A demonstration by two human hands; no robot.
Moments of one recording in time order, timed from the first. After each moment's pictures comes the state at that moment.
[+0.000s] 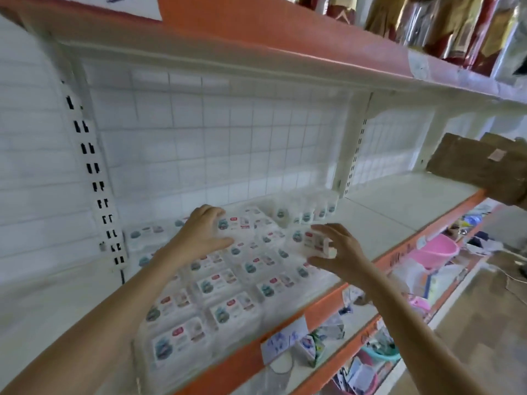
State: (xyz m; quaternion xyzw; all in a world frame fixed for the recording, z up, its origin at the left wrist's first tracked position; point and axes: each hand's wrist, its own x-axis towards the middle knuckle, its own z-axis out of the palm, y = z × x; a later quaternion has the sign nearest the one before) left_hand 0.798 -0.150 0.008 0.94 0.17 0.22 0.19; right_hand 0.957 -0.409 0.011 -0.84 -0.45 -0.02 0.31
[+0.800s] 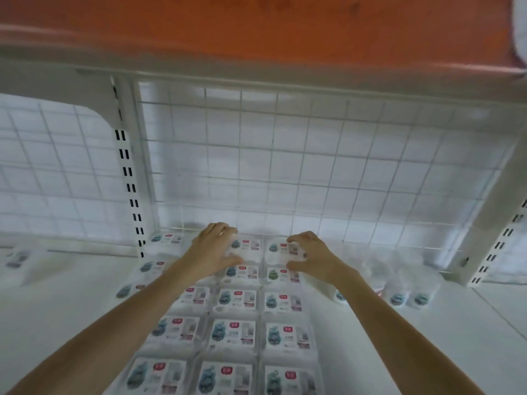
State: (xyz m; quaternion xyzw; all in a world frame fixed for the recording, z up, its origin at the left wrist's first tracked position) left_hand 0.865 -0.113 -0.015 0.88 0.44 0.16 0.00; right_hand 1.110 -0.191 -0.003 -0.66 -0.71 0.16 0.20
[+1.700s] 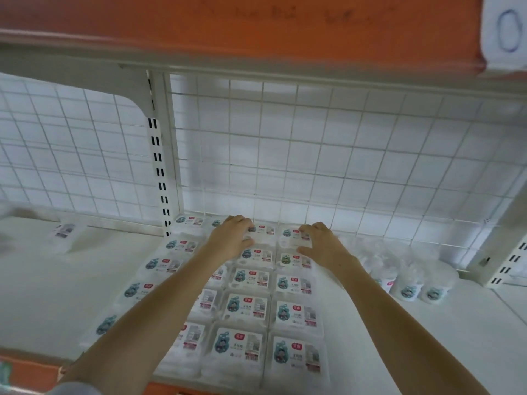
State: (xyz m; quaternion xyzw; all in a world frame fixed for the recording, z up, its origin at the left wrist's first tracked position) left_hand 0.871 -0.131 -0.015 0.85 0.48 0.18 0.05; right_hand 1.095 -0.191 -0.001 -0.69 -0.71 0.06 0.15
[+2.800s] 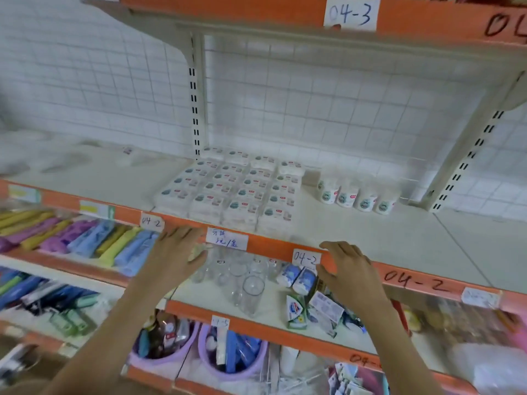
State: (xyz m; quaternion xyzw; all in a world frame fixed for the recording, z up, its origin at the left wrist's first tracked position) left_hand 0.760 -0.458 -0.060 0.82 0.53 0.20 -0.08; right_hand 1.085 -0.522 -0.040 -0.68 -0.72 -0.06 0.17
